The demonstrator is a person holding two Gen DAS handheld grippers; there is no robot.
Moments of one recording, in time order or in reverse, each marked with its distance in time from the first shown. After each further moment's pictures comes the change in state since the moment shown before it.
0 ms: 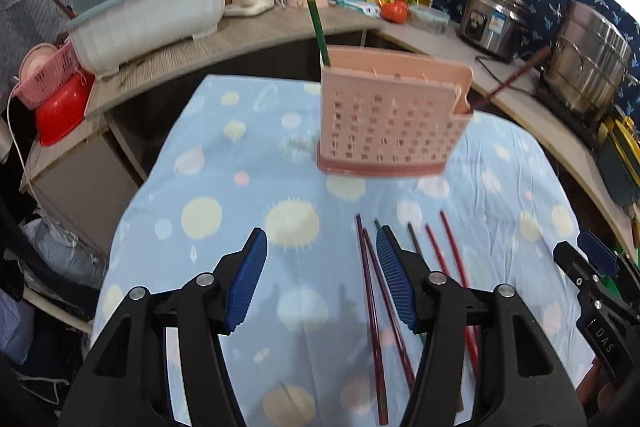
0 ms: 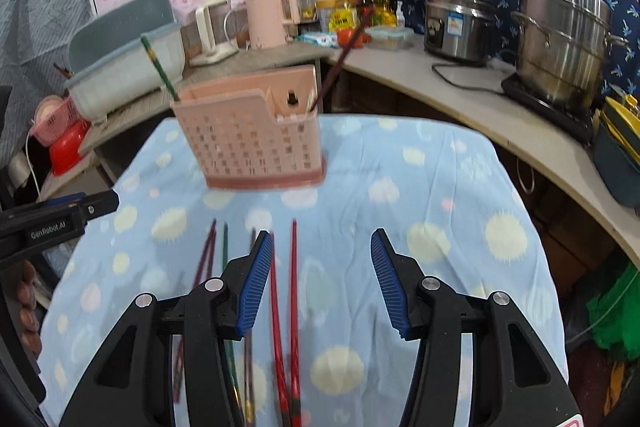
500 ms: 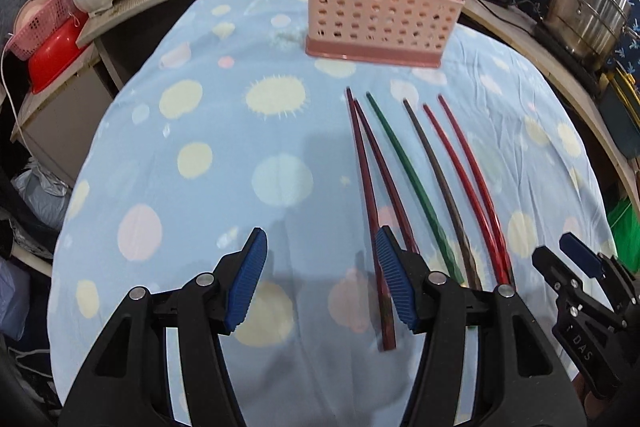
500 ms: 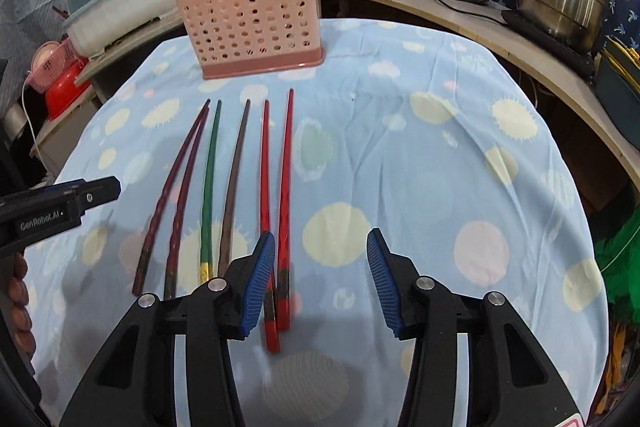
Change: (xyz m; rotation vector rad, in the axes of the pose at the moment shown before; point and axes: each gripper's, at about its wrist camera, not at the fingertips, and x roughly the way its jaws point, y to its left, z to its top) left arm 0.019 -0.013 -0.097 0.005 0.157 -0.014; right arm 0.011 -0.001 -0.094 -0.015 0.177 -0.002
